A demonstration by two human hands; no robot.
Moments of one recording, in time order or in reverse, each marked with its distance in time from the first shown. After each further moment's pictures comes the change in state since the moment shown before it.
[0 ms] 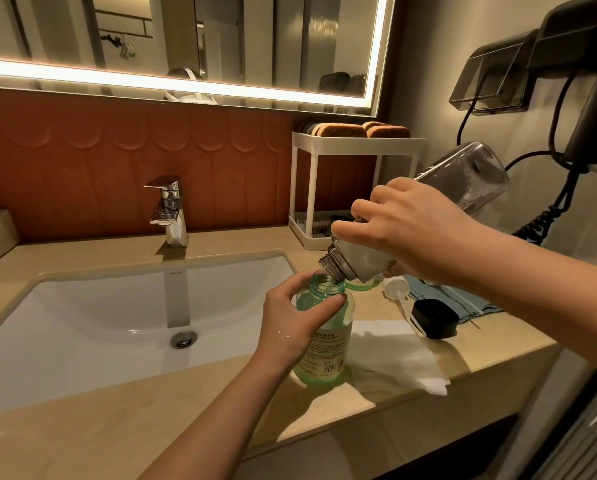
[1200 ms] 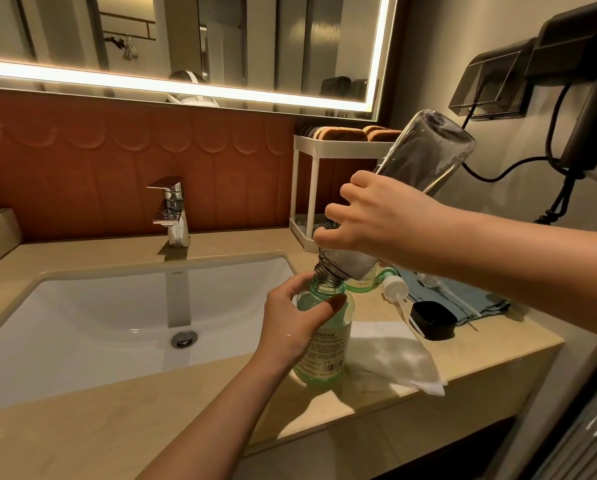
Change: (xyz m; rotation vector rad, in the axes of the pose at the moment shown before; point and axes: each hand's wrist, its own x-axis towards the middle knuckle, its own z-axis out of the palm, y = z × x) left_hand -0.001 0.002 0.000 -0.008 -0.017 -0.019; right_hand 0.021 -0.003 -0.025 -0.258 -0.063 -0.169
